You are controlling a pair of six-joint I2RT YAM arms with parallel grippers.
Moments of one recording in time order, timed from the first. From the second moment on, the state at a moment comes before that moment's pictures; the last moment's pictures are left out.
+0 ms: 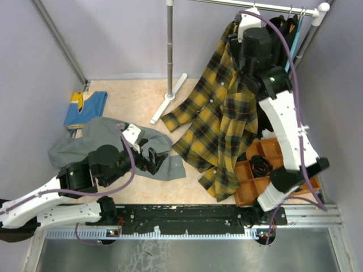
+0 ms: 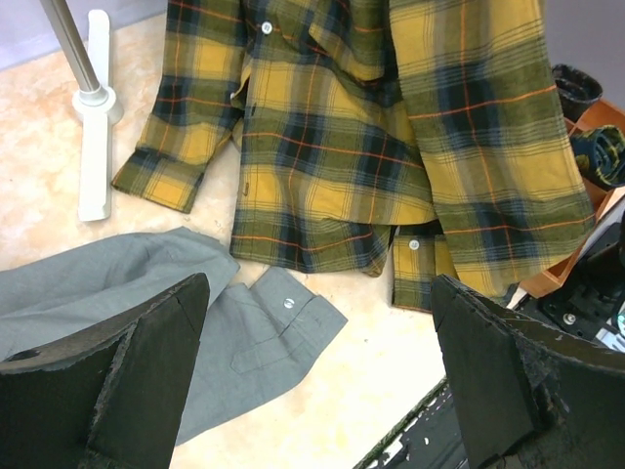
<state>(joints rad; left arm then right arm) -1.21 0.72 0.99 -0.51 -0.47 -0.24 0.43 1.67 2.16 -0.69 0.60 -0.22</state>
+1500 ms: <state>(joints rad) -1.32 1.70 0.98 0.22 -0.56 -0.67 0.43 0.47 1.13 -0.91 0.26 0.26</state>
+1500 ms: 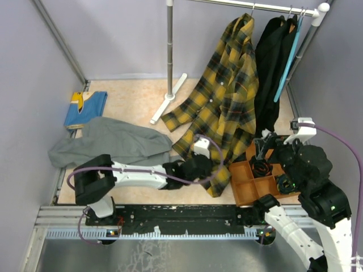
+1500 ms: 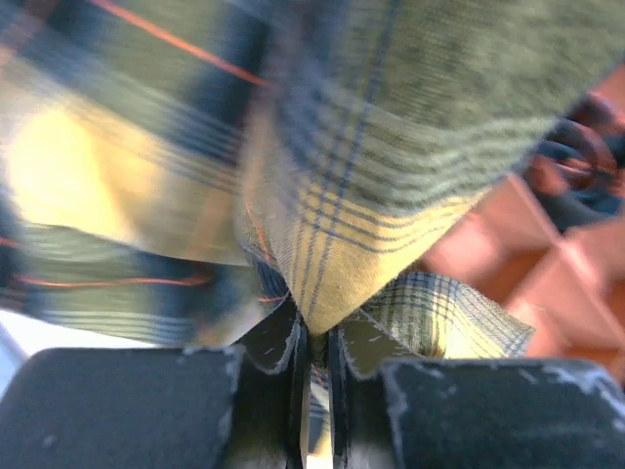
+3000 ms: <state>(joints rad) -0.64 1.26 0.93 0.05 -0.02 -0.27 0.43 0.56 0.97 -0.73 -0.21 0.33</state>
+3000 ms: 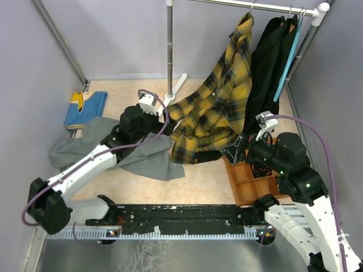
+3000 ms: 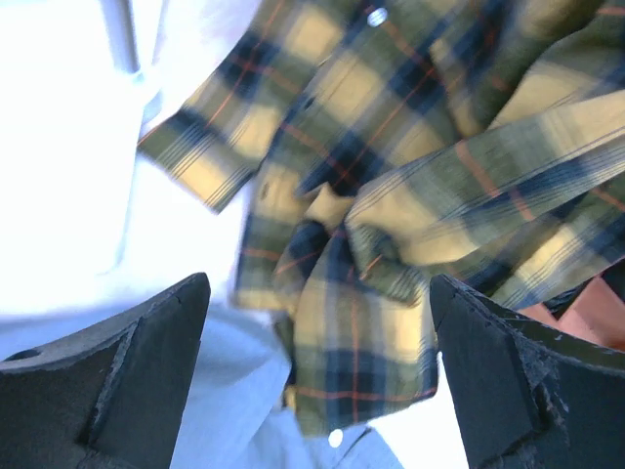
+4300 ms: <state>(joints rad) -0.56 0.69 0.46 -0.23 -0.13 -0.64 0.65 1.91 1.18 -0.11 0.20 0.23</state>
